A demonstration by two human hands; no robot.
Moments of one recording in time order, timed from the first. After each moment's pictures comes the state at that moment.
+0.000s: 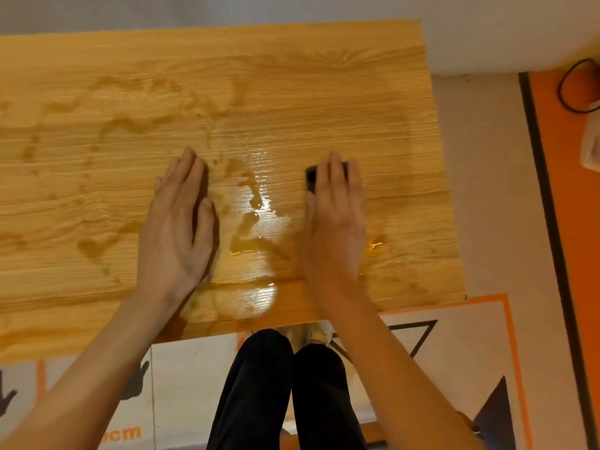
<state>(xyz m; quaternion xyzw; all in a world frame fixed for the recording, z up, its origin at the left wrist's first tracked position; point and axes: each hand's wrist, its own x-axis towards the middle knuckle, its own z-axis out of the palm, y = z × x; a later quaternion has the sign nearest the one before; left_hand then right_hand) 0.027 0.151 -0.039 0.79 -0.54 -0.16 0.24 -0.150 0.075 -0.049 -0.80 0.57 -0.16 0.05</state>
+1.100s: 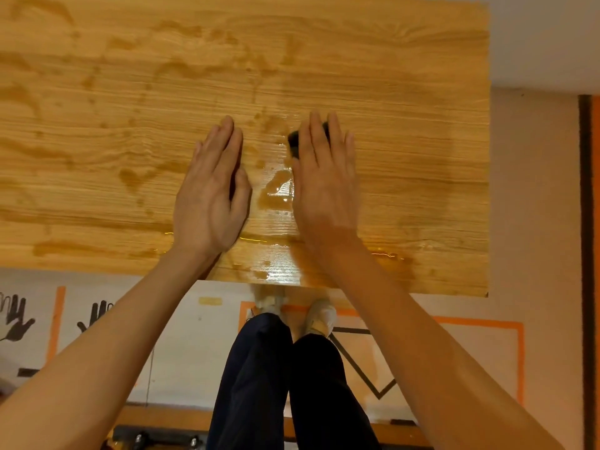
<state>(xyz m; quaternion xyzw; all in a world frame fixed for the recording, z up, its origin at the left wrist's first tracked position) 0.008 0.173 -0.058 0.81 -0.54 -0.08 0.23 -0.125 0.081 -0.051 -0.88 0.45 -0.13 0.10</state>
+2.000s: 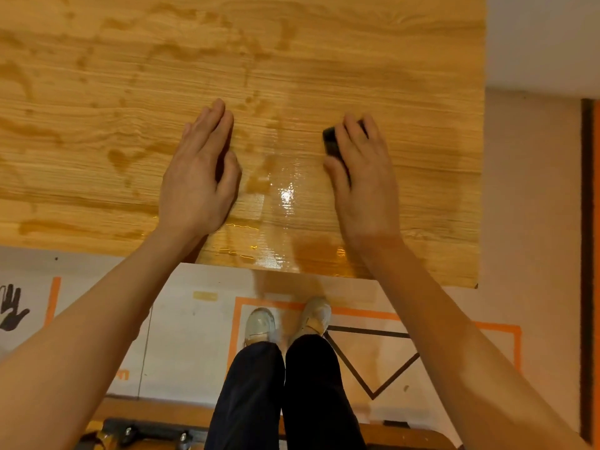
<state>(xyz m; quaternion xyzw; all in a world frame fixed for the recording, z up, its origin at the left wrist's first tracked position) 0.007 0.173 -0.054 0.82 -0.52 -0.09 0.24 -0.186 0.062 -0.046 -0.86 0.44 -0.19 0.21</state>
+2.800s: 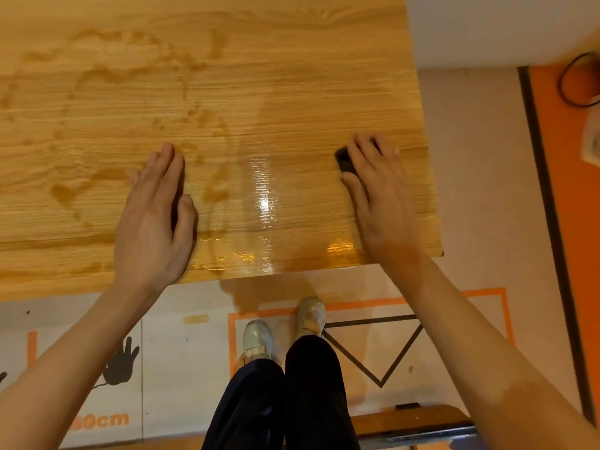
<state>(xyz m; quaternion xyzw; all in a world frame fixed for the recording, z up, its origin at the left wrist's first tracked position) -0.006 0.202 -0.054 0.79 -0.55 -0.11 0.23 -0.259 0.057 -0.046 -0.85 0.48 -0.17 0.16</state>
